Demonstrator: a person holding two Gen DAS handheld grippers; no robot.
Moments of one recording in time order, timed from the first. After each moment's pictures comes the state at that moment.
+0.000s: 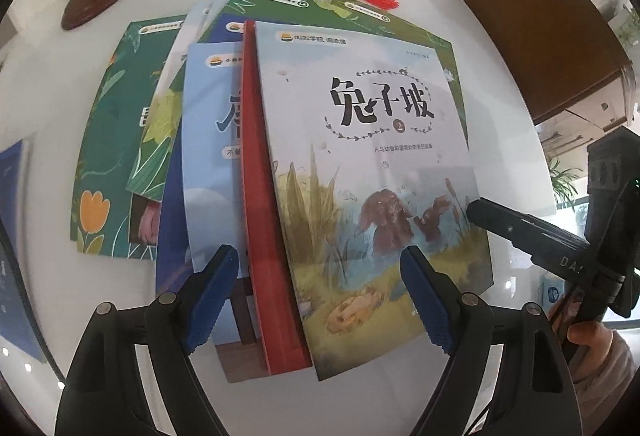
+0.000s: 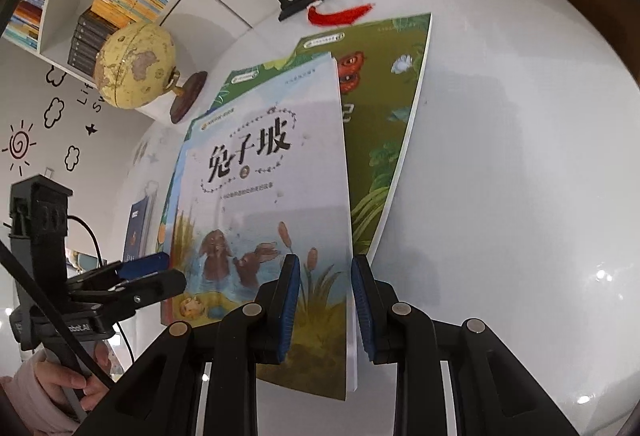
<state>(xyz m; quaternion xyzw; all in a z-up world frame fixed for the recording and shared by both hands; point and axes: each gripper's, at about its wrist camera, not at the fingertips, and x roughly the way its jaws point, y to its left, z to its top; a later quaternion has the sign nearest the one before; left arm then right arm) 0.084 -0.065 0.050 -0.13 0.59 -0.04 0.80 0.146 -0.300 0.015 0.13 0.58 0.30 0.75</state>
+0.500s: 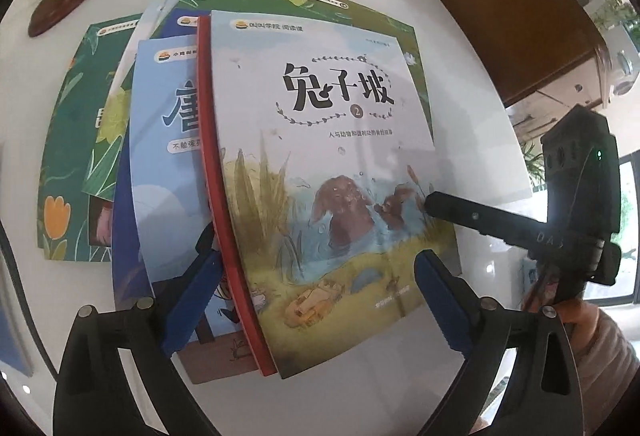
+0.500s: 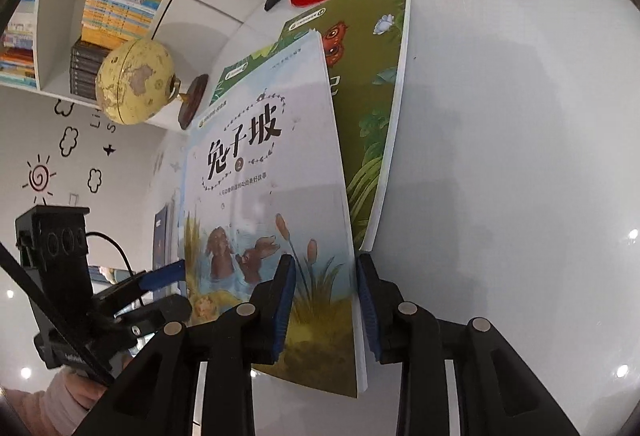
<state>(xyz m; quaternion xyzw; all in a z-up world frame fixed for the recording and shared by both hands) 0.085 -0.080 0.046 -0.13 0.59 -0.09 0.79 0.149 -0.311 -0.008 0.21 0.61 0.31 0.70</state>
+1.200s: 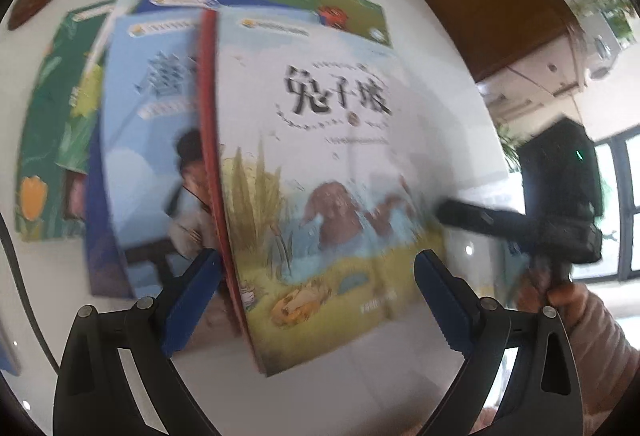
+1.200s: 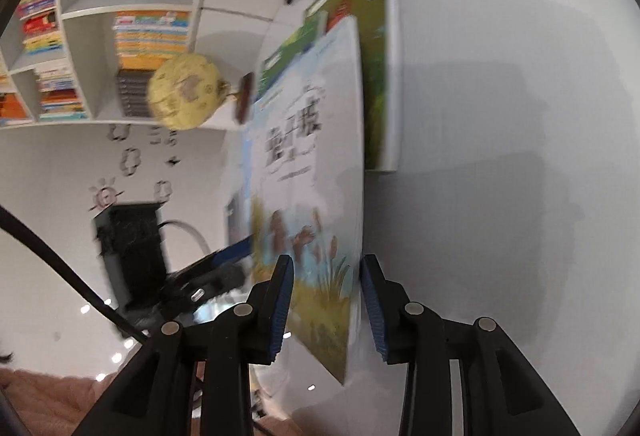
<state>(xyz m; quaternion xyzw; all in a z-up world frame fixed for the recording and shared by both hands) 0.064 -0.089 0.044 -0.15 0.60 -0.15 0.77 0.119 -0.348 -0.019 0.32 0.61 0.35 0.63</state>
